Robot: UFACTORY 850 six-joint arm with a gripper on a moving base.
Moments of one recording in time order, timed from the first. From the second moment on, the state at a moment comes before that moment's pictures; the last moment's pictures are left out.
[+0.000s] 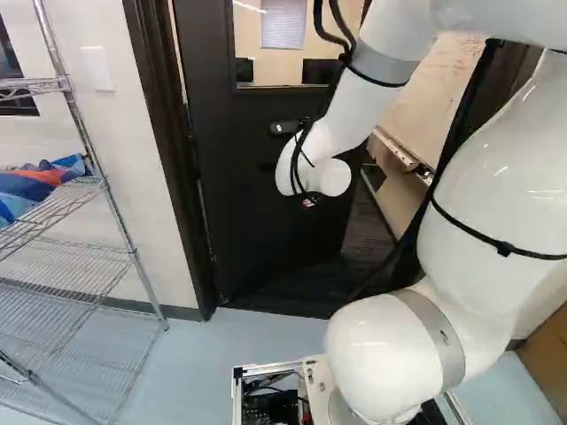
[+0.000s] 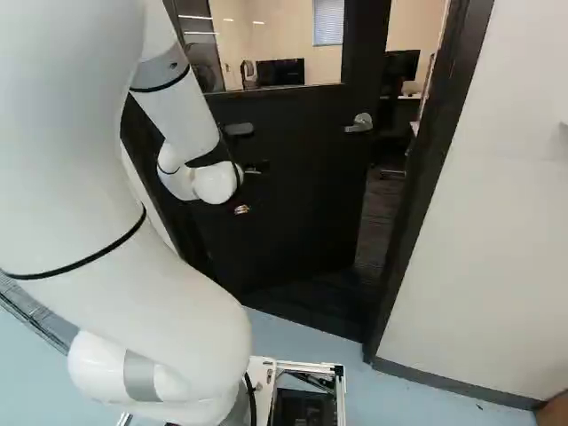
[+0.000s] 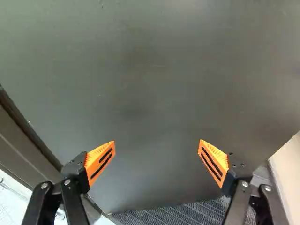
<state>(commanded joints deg) 7.1 0.0 -28.1 -5.2 45.5 0.0</state>
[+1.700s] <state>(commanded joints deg) 9.3 -4.4 -32.6 11.1 45.5 0.0</state>
